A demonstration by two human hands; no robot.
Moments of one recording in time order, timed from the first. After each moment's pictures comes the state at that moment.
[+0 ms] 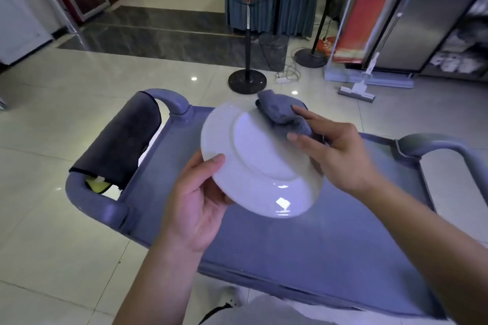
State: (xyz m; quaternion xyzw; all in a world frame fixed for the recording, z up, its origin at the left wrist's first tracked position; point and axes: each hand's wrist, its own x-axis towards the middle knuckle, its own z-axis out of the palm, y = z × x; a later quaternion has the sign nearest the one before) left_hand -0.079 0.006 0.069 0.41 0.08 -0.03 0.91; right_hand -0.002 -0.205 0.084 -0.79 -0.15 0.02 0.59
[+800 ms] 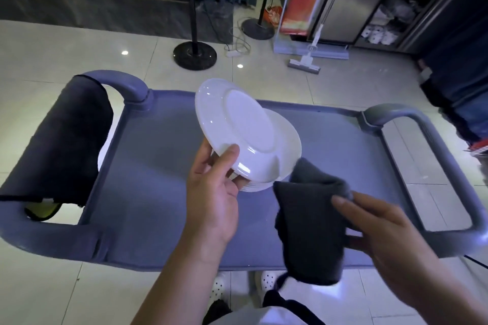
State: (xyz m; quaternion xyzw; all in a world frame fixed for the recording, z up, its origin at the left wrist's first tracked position) left_hand -0.033 0.028 0.022 0.38 0.12 -0.04 0.91; right_hand -0.111 -0.172 0.065 -0.72 0.22 0.08 0.66
